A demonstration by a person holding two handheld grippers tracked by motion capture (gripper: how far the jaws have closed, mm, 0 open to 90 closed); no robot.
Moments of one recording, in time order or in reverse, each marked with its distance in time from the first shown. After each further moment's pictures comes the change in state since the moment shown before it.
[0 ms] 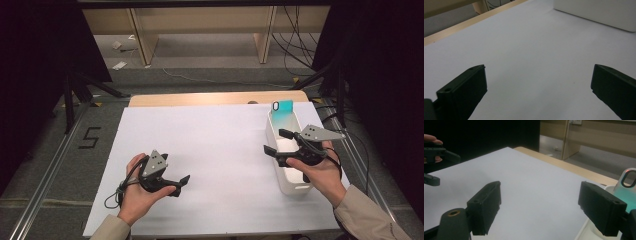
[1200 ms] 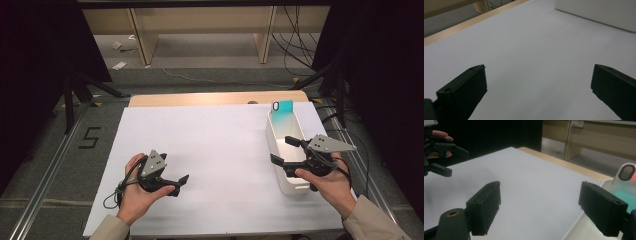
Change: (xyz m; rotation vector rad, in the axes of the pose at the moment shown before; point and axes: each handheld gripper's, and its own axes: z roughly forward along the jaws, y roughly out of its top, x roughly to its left) left arm 0.002 -0.001 -0.002 0.000 0.006 -0.003; right arm 0.006 -0.015 -0.023 -0.019 0.016 -0.018
